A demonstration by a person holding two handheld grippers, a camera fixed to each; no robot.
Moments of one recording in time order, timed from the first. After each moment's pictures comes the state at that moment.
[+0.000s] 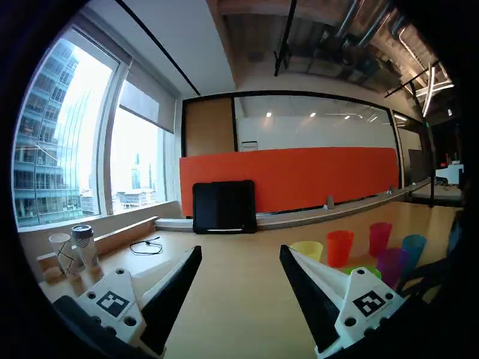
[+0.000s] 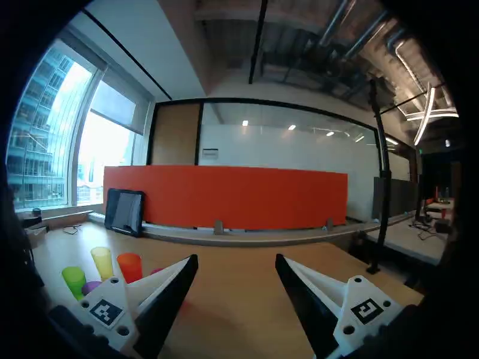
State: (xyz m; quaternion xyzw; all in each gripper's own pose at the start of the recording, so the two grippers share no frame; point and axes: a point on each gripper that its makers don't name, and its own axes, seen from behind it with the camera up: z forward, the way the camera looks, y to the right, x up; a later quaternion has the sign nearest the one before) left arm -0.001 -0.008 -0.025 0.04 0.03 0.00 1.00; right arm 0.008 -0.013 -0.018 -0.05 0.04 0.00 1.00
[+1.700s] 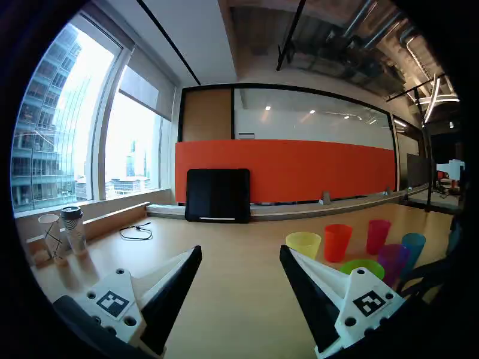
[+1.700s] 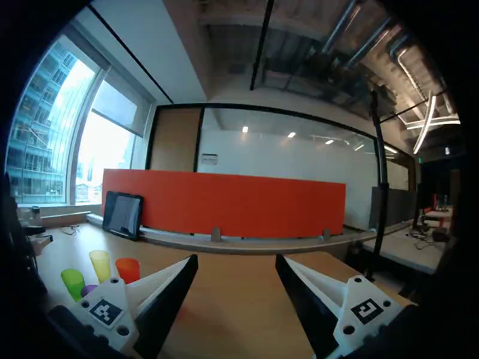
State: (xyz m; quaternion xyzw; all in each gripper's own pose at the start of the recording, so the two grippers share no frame) left arm -0.026 -0.006 -0.010 0.02 0.01 -0.02 1.00; right arm 0.024 -0.010 -0.022 -0.05 0.06 -0.02 1.00
